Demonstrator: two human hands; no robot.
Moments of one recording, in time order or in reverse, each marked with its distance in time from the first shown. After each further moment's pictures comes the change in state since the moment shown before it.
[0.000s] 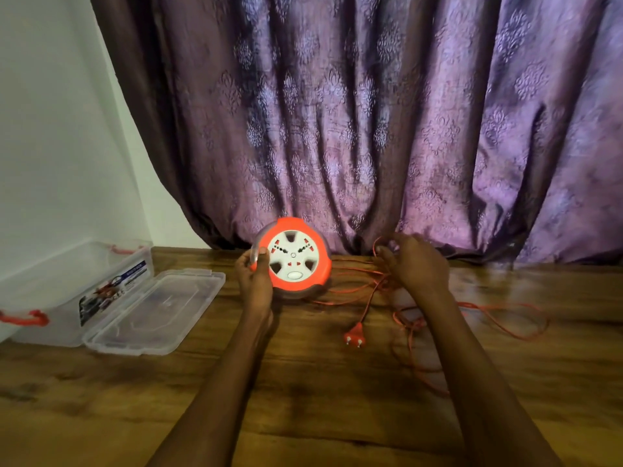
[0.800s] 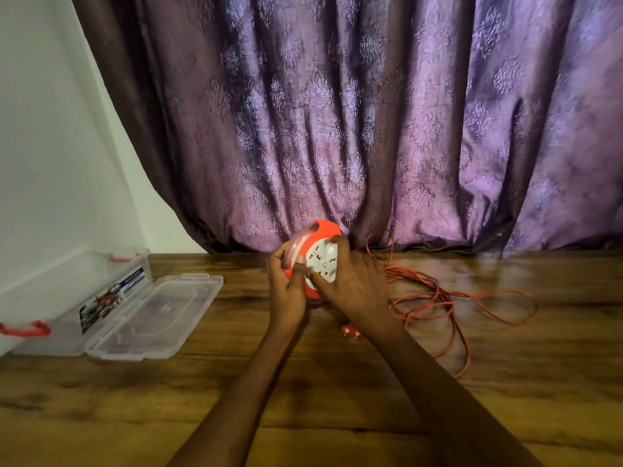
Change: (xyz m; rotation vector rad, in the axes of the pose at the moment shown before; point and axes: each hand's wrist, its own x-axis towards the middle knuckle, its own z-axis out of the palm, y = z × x) left_hand -0.064 0.008 0.026 0.247 -0.273 0.293; right_hand -0.060 -0.083 0.031 0.035 0.161 -0.159
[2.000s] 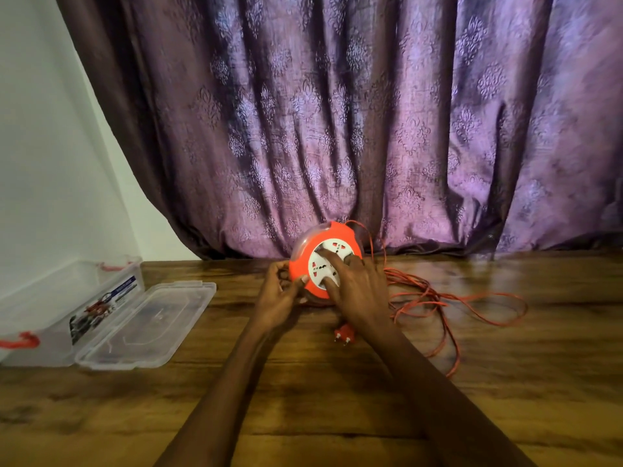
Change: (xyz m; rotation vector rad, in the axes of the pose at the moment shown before) left_hand 0.011 -0.006 -0.011 -0.055 -0.265 -0.274; right_hand -0.002 0.030 0.007 -0.119 -0.009 -0.078
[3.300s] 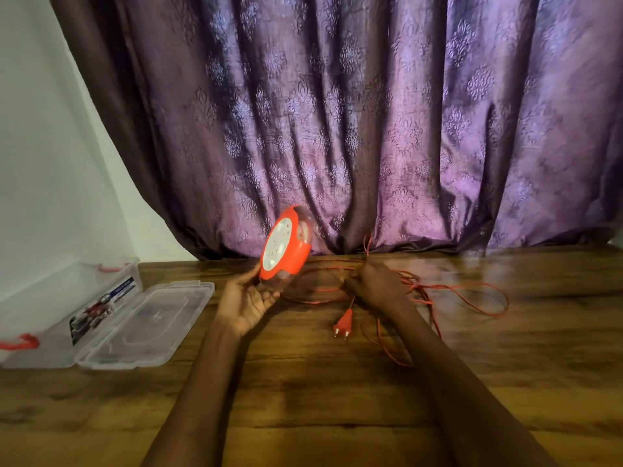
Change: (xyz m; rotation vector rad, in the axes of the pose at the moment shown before) left_hand 0.003 0.028 -0.052 -0.661 -0.071 -0.497; right_hand 0.014 0.059 0.010 0.075 -0.373 0.057
